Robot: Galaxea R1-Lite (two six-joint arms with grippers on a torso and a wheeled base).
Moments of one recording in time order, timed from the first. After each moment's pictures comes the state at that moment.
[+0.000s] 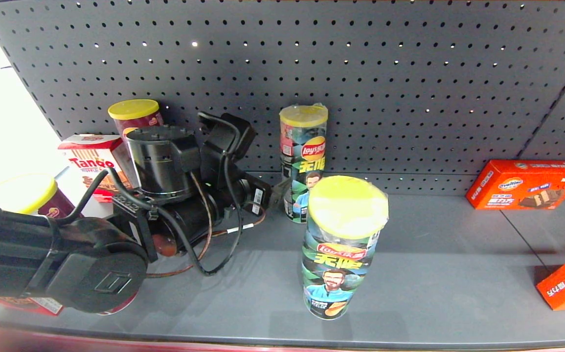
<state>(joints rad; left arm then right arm) -0.57 1.81 -0.93 -0.81 0.12 0.18 0.40 0.00 0.00 0.00 -0.03 0.00</state>
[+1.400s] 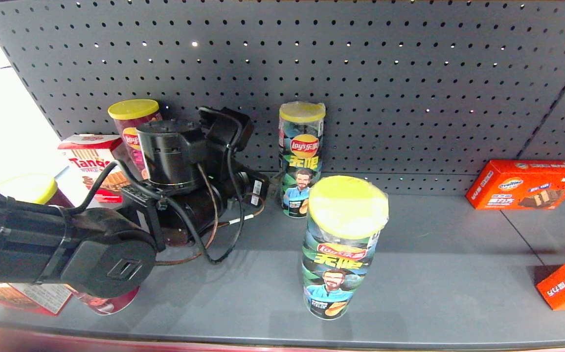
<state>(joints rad) -0.56 1.84 -0.99 -0.77 0.21 0.18 0.40 0.00 0.00 0.00 -0.03 0.00</state>
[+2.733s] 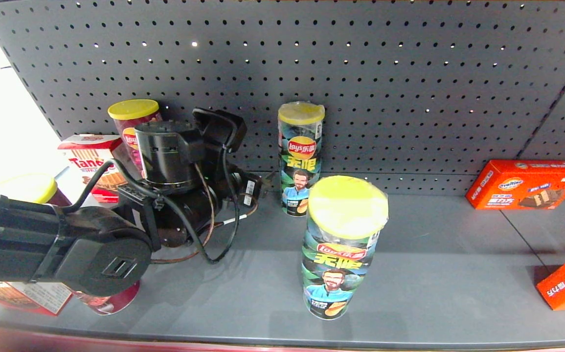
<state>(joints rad) -0.54 1.83 -0.99 -0.73 0.28 0.18 0.40 0.00 0.00 0.00 -0.03 0.00</state>
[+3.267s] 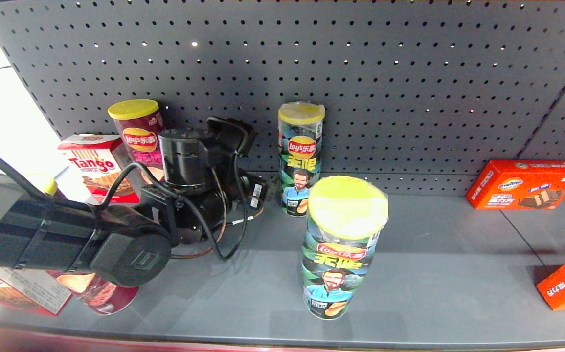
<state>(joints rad) -0.54 1.90 -1.03 -0.73 0.28 0.18 0.40 0.00 0.00 0.00 -0.03 0.00</state>
